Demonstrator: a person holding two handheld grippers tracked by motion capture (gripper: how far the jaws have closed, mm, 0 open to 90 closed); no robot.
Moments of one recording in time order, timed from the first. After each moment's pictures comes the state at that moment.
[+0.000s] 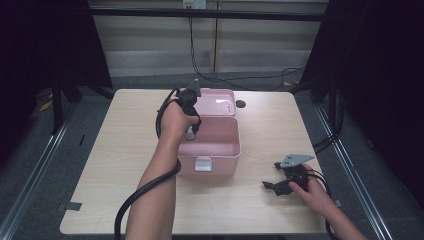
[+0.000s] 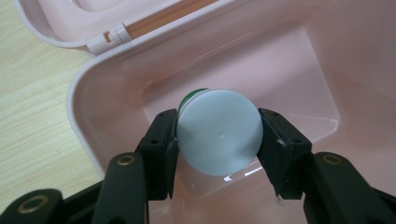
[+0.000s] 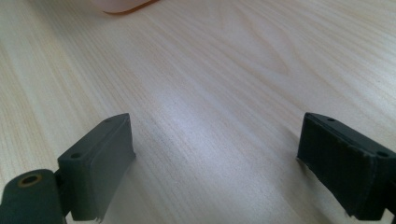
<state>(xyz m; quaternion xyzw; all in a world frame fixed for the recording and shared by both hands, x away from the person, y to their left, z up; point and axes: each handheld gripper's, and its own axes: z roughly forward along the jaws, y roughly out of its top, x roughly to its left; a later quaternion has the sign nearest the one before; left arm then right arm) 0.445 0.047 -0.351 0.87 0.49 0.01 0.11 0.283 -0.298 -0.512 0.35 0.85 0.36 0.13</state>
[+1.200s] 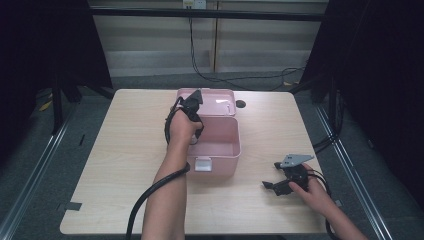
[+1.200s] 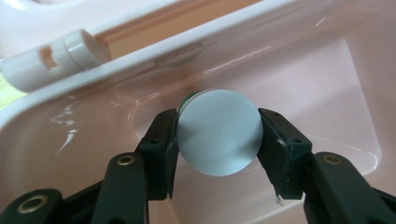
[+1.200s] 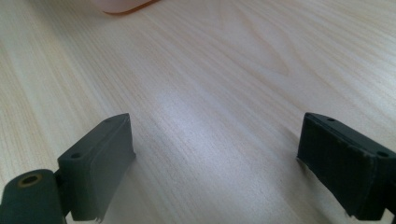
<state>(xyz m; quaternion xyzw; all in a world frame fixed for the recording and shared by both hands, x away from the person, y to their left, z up) 0.462 0.038 -0.401 0.85 0.51 0.01 0.10 0.283 -0.298 -0.512 0.35 0.85 0.37 0.14</state>
